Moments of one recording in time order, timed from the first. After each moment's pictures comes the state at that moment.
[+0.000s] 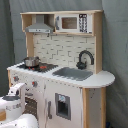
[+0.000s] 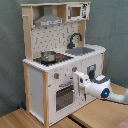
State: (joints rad) arm -0.80 -1.52 1.70 -2.44 -0.19 3.22 1.02
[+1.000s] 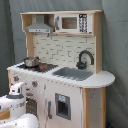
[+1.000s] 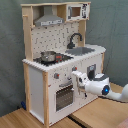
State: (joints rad) arm -0.85 -1.52 1.69 -2.44 -0.19 3.38 0.90
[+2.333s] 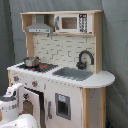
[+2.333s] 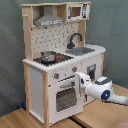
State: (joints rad) arm -0.74 -1.50 1.70 -2.44 -0.18 3.10 1.02
